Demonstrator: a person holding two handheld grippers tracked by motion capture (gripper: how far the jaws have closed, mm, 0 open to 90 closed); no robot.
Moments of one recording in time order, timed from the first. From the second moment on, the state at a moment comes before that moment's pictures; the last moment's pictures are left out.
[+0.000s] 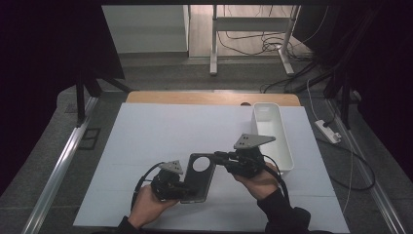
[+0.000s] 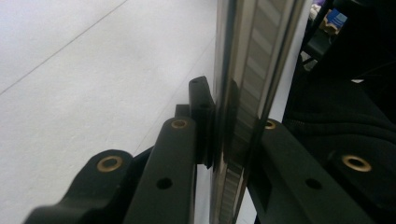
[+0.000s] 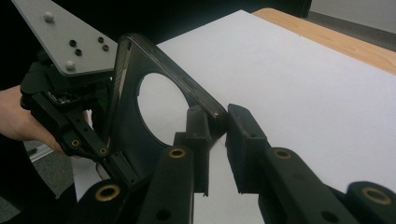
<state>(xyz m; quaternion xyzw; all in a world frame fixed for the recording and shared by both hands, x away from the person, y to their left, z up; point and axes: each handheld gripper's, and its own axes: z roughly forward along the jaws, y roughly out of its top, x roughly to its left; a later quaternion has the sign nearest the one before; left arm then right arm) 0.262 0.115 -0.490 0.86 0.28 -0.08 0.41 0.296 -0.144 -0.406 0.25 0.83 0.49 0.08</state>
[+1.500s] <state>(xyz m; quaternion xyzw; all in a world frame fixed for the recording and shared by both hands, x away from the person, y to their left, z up) 0.254 0.126 -0.478 0.84 0.29 0.02 0.45 0.302 -0.156 -0.396 0.28 0.83 0.48 0.09</state>
